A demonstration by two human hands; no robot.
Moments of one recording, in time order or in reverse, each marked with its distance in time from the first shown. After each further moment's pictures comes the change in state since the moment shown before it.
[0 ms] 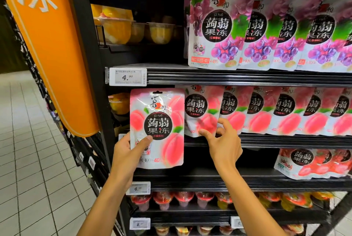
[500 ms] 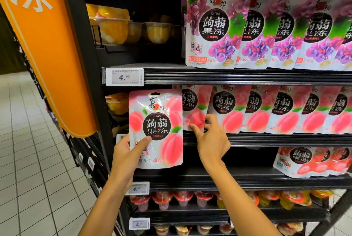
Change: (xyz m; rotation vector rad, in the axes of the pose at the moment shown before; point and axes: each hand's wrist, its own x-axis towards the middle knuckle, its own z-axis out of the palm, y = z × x) left_hand 0.001 -0.004 0.003 -0.013 0.029 -0.036; right_hand -0.001 -0.015 0.024 -0.108 0.002 -0.057
